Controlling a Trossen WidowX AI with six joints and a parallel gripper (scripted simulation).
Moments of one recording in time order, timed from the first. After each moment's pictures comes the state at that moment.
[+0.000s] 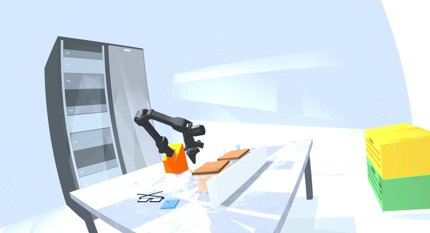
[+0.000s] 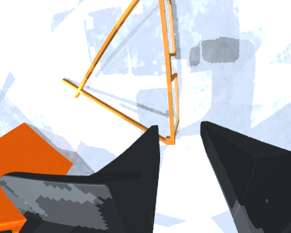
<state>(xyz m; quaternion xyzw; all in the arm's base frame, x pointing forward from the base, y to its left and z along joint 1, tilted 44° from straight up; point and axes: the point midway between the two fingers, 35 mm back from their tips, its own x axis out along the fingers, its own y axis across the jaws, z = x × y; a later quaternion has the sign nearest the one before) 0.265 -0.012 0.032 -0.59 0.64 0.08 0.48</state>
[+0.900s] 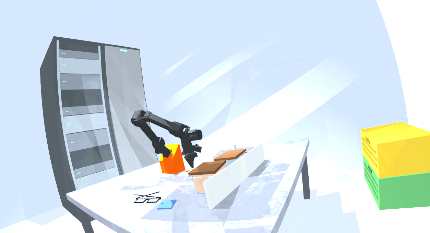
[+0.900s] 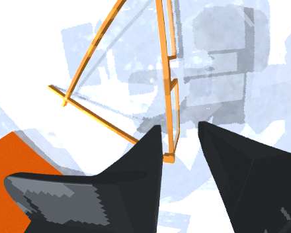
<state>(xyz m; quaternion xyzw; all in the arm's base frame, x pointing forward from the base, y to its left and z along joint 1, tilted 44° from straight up) 0.273 -0.028 0.016 -0.59 0.64 0.09 0.48</state>
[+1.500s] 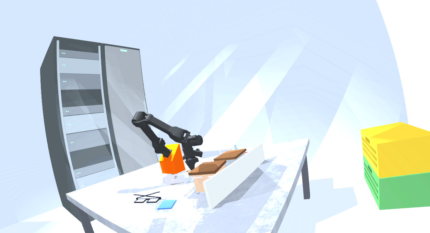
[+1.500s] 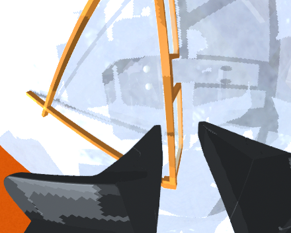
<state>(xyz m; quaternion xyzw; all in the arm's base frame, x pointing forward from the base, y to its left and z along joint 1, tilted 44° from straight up) 0.278 -0.050 -0.003 -0.59 0.64 0.08 0.48</state>
